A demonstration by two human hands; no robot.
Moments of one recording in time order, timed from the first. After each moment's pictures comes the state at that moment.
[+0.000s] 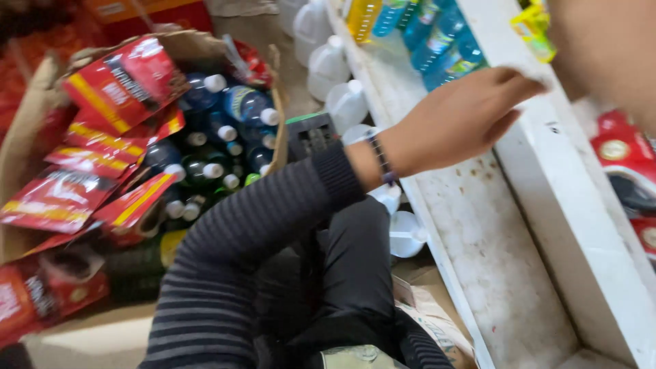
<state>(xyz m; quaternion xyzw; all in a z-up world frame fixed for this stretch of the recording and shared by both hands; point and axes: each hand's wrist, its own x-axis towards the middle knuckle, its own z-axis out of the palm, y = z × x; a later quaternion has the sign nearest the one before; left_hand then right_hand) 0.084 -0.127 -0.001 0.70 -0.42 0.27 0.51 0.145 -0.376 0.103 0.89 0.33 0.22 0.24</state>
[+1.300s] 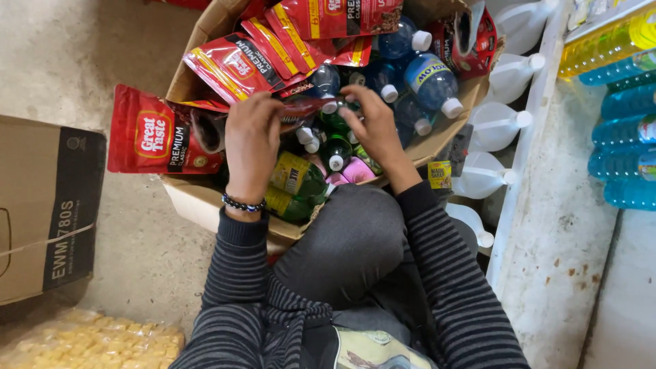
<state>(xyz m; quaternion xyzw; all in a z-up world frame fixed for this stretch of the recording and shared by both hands) -0.145 0.294 -0.156 0.90 0.22 0.30 0.25 0.044 0.133 -0.211 0.74 0.47 -0.10 -0.47</state>
